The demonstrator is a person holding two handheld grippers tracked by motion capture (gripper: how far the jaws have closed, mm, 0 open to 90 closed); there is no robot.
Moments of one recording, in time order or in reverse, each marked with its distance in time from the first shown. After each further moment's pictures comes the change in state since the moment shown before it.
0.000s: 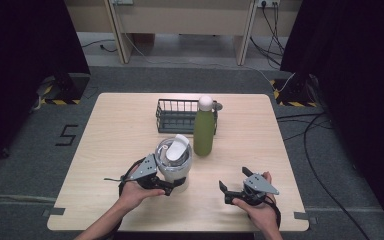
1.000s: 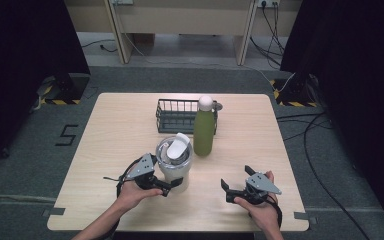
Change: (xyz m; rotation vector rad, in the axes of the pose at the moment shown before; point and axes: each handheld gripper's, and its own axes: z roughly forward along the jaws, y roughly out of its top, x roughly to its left) left arm 0.006 -0.004 -0.004 -0.014 -0.002 -0.047; right arm -0.003 0.004 -0.002 -0.017 -0.022 0.009
